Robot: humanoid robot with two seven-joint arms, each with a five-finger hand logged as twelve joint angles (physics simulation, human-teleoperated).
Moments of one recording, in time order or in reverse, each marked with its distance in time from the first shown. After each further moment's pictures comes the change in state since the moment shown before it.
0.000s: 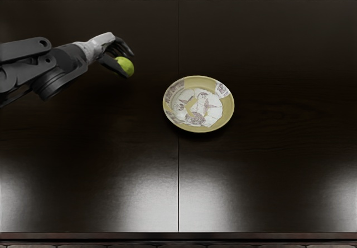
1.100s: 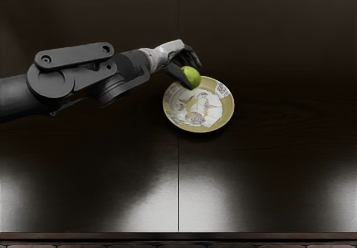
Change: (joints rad) left arm -0.034 -0.242 -0.067 -0.040 -0.013 -0.001 0.004; right arm 0.000 0.000 0.000 0.000 0.000 0.000 0.000
